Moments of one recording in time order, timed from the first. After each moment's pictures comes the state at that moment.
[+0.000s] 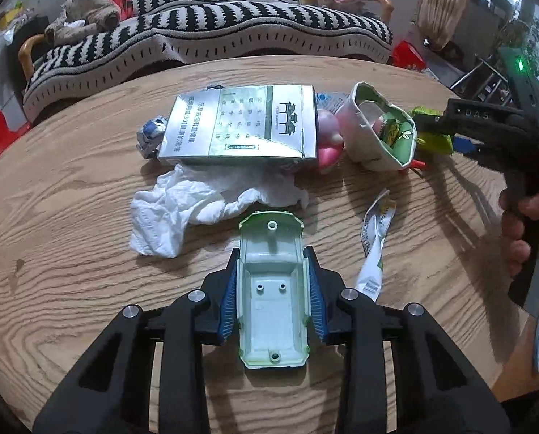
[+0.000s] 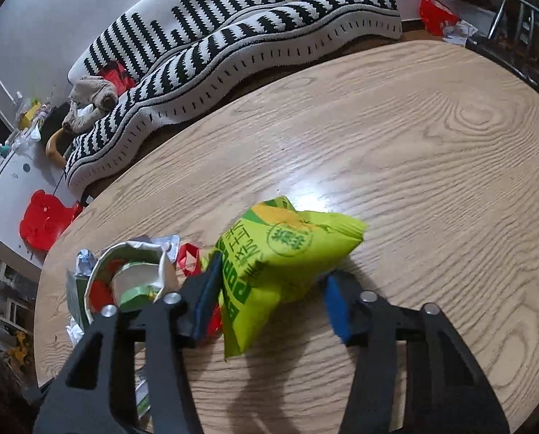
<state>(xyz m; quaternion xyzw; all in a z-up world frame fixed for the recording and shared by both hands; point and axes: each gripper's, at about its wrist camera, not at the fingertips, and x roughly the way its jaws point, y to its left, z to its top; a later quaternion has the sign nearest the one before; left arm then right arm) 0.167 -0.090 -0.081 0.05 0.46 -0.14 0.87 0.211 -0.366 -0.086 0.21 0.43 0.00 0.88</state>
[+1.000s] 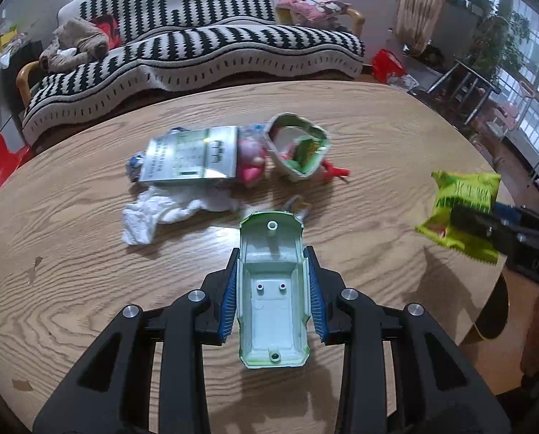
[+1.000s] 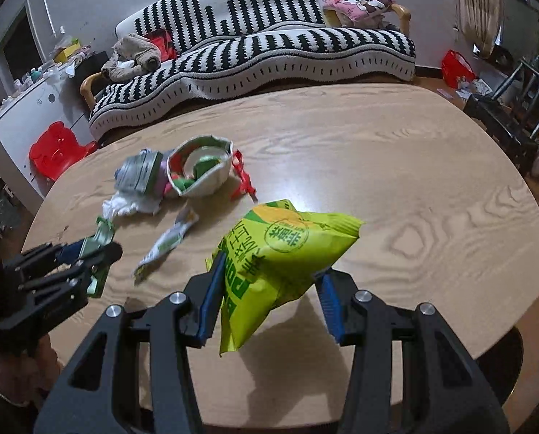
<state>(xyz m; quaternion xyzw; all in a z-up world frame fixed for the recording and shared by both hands) 0.105 -0.129 -0.030 0.05 0.43 -0.17 0.88 0.042 -0.336 -0.021 0.09 0.43 0.02 0.90</state>
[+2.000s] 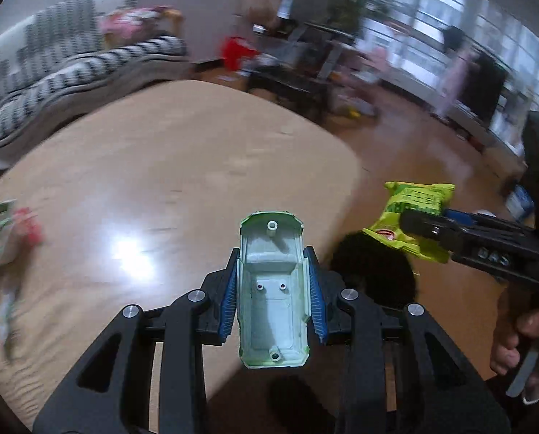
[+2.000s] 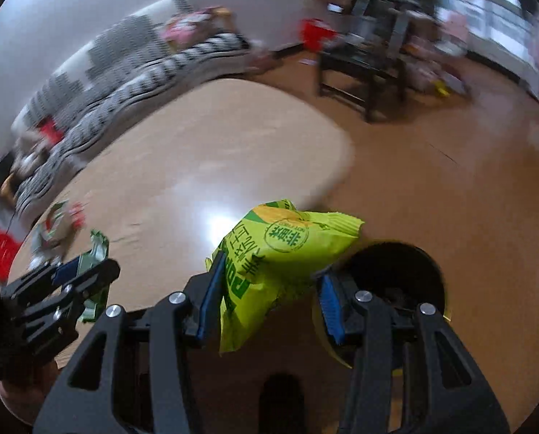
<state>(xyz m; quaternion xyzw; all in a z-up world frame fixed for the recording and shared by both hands) -0.005 -0.409 -0.033 0.12 0.40 -0.43 0.80 -0.143 -0.588 -0.041 0.23 0.40 -0.20 0.86</state>
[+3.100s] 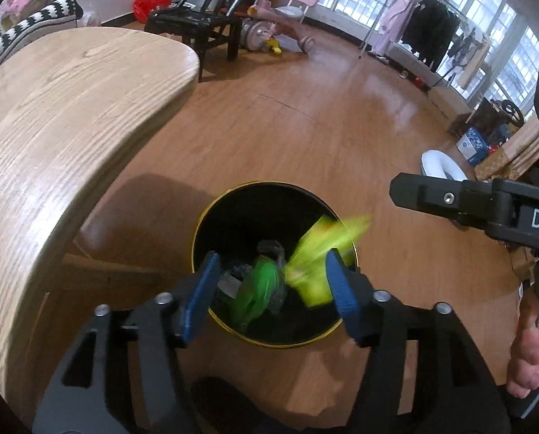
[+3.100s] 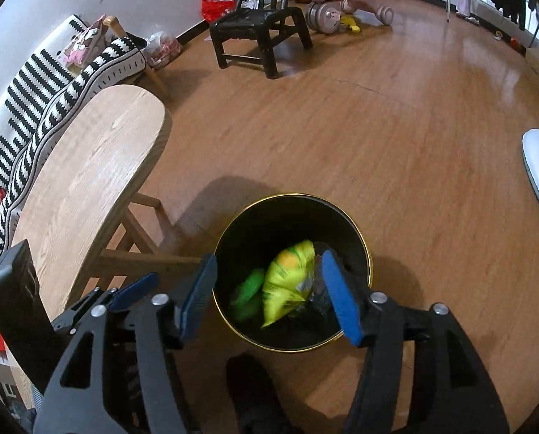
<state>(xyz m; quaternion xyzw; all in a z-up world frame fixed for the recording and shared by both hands) -0.051 -0.570 -0.132 0.16 0.47 -0.52 0.70 -0.221 -0.688 -0.098 0.33 0.43 -0.30 0.79</state>
